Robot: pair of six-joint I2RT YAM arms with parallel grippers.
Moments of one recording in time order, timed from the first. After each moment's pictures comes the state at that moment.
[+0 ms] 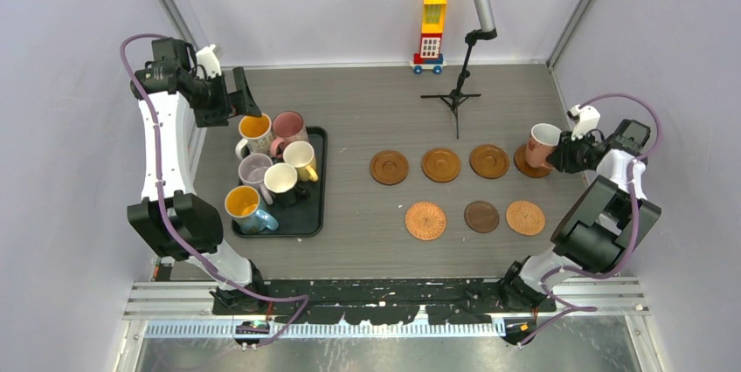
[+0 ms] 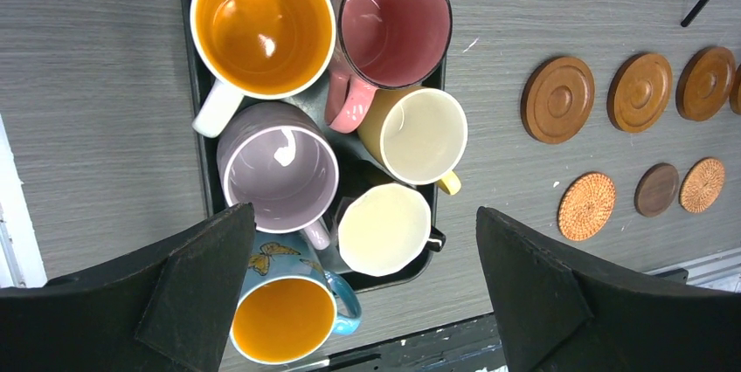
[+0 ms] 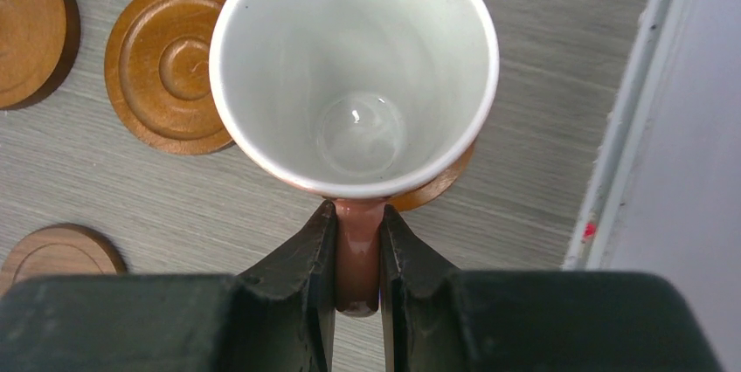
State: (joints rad) left arm 0.23 1.62 1.83 -1.21 0.42 0.00; right arm -0.68 1.54 1.05 -0.48 -0.71 -0.73
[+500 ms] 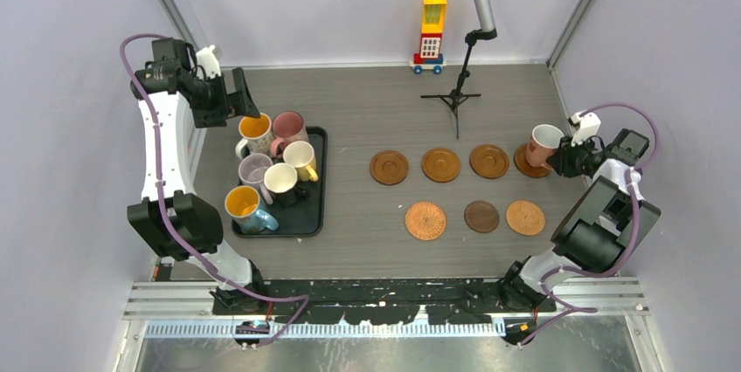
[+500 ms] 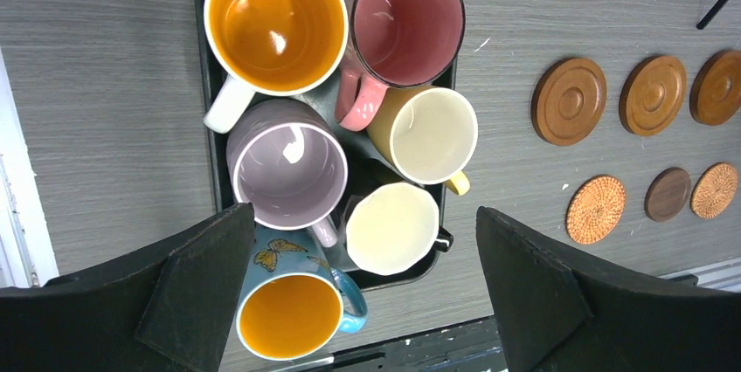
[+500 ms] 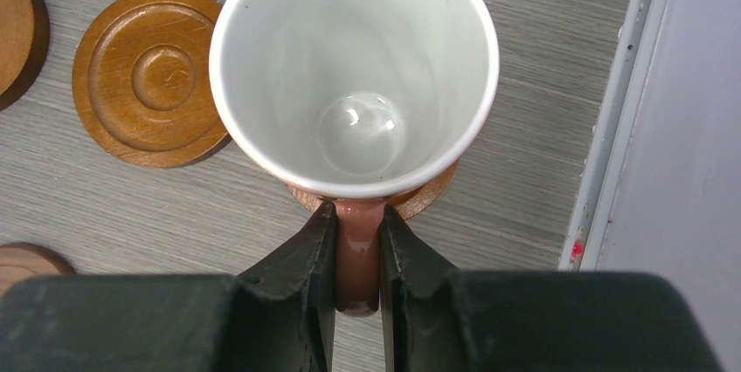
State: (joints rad) left arm 0.23 1.62 1.83 -1.22 0.40 0.00; right arm -0.71 1.54 0.92 -0.30 -0.76 -0.73
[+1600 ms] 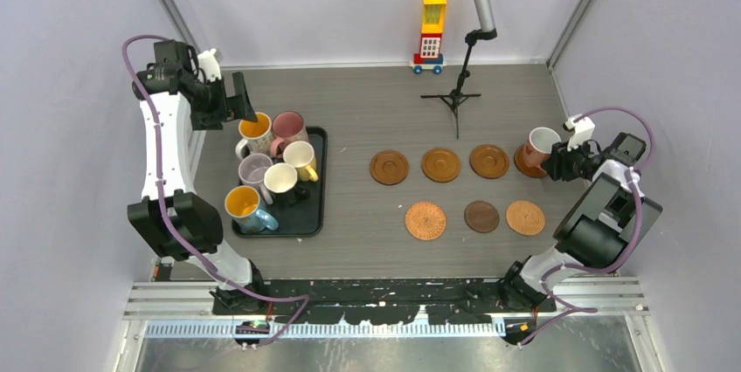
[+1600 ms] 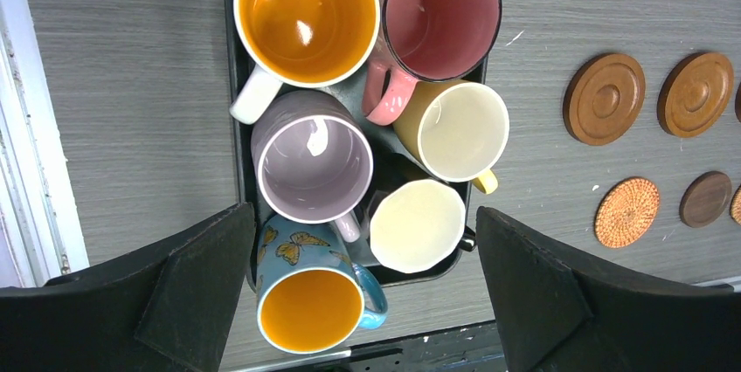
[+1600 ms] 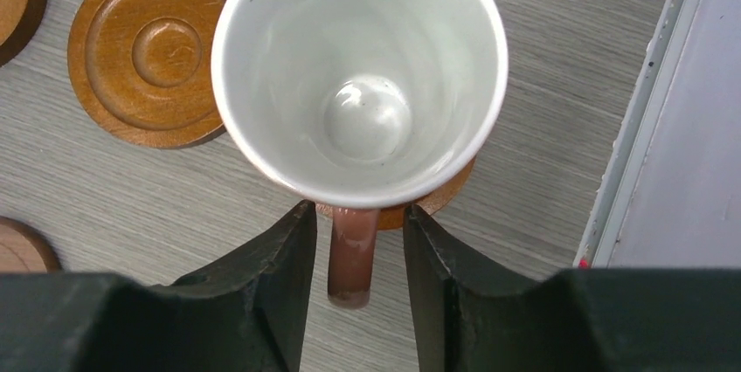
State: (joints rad) left arm 0.23 1.62 1.81 -1.22 0.34 0.03; right arm -0.72 1.57 0.91 -0.29 -0.80 -0.83
